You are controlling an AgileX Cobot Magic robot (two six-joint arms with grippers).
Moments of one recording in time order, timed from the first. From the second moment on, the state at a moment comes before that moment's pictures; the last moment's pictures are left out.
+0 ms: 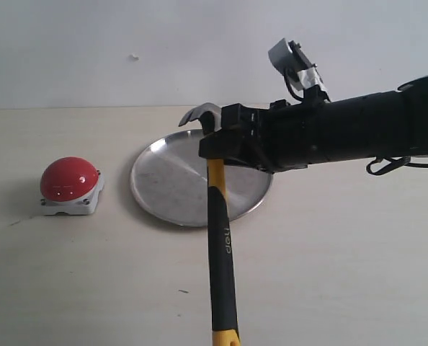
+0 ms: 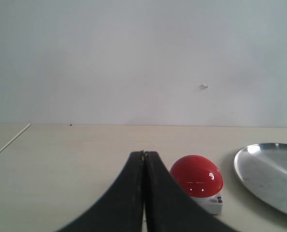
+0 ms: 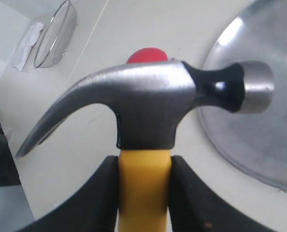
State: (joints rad) left arm -0.01 0.01 0.00 0.07 0.09 -0.07; right arm 0.38 1.67 -0.89 1.70 0.71 -1.22
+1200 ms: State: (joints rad) left arm -0.01 0.01 0.00 0.07 0.09 -0.07; right arm 0.49 1.64 -0.90 1.71 0.69 -1.27
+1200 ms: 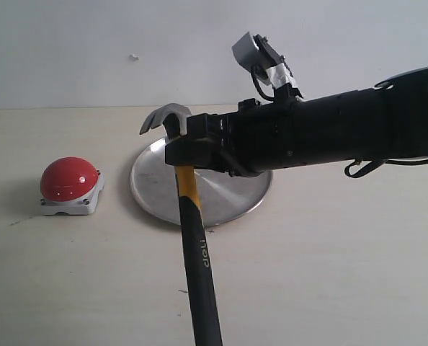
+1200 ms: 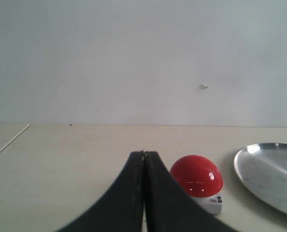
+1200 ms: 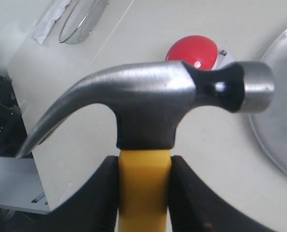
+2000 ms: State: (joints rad) left arm -0.01 0.01 0.00 0.07 0.09 -0.07; right arm 0.75 1.60 -0.92 0.49 -0.26 0.16
